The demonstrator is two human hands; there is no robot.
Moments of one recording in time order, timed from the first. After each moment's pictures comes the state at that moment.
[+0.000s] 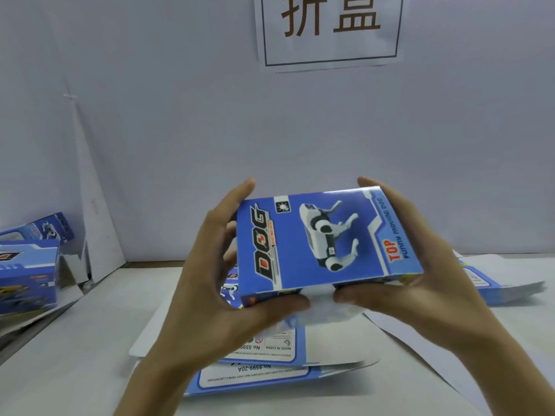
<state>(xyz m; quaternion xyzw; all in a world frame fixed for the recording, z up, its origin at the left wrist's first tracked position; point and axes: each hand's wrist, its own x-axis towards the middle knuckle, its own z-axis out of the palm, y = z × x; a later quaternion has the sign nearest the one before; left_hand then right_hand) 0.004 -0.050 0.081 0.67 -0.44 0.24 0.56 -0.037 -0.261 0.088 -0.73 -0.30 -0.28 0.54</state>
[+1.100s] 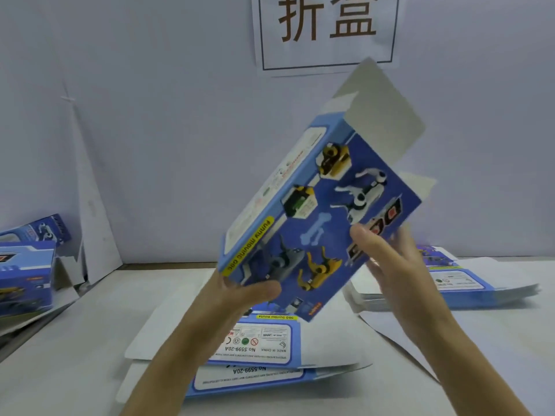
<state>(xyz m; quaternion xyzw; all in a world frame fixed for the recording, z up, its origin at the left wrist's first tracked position) 0.052 -0.056 0.040 0.64 -0.29 -0.05 0.71 -0.002 -0.263 0.070 -0.65 -0.08 -0.25 0.71</state>
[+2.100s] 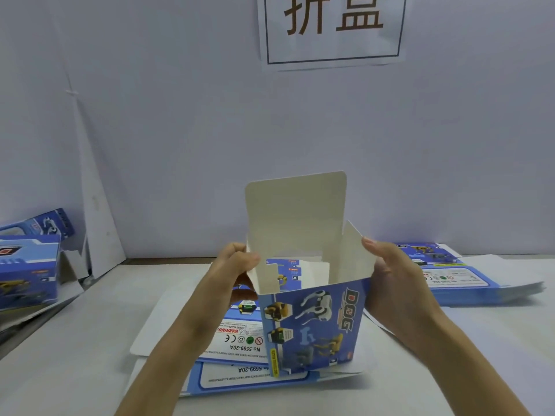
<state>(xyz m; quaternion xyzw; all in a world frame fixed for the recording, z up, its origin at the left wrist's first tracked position) 0.069 -0.072 0.067 0.74 -0.05 -0.01 0.67 0.019 -0.277 0.042 -0.59 -0.13 -0.01 0.80</state>
